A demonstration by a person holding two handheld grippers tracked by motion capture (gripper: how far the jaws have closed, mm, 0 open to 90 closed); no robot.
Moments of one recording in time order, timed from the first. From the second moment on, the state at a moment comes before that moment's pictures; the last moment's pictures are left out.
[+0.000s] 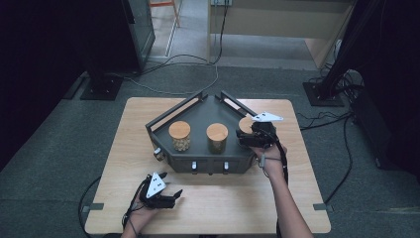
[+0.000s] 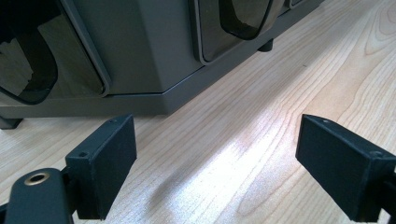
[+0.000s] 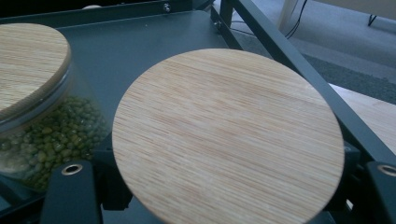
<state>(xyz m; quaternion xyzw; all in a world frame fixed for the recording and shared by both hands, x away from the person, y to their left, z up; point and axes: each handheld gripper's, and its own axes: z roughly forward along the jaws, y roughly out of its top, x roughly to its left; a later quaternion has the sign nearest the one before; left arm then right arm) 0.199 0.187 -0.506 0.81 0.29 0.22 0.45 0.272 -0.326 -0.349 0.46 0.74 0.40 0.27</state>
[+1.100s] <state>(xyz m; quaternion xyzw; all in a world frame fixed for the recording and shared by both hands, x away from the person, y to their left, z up) 0.199 0.186 -0.506 0.82 0.29 0.22 0.45 0.272 -0.334 -0.359 0.46 0.74 0.42 0.26</state>
